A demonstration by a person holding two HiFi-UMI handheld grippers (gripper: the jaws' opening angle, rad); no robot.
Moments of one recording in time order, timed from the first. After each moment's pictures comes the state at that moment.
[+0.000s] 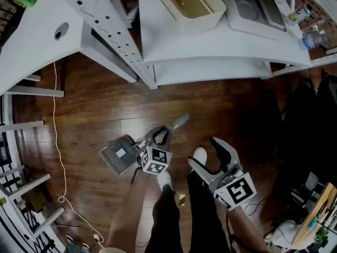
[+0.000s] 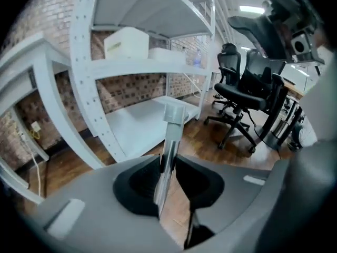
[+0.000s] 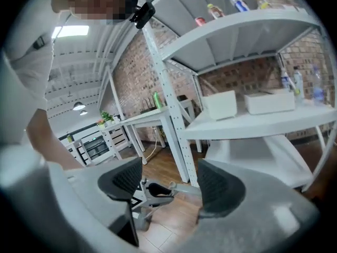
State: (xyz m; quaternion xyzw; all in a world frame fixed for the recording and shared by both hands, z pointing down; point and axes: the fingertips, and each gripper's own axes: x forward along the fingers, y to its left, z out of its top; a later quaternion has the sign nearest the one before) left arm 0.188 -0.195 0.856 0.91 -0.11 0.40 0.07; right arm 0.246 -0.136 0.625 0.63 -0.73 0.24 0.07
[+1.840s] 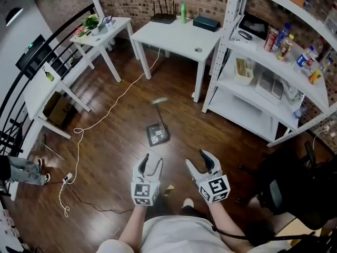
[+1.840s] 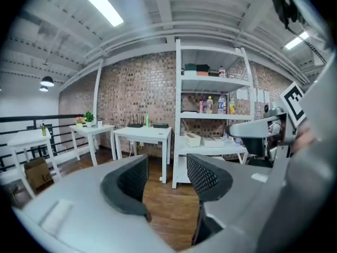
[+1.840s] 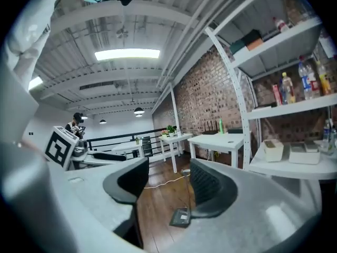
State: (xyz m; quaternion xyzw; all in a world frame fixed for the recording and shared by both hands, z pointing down) left arm -0.140 0.189 0.361 0.82 -0.56 0.11 0.10; right arm 0.008 0.184 0.337 0.44 -0.89 0.12 0.05
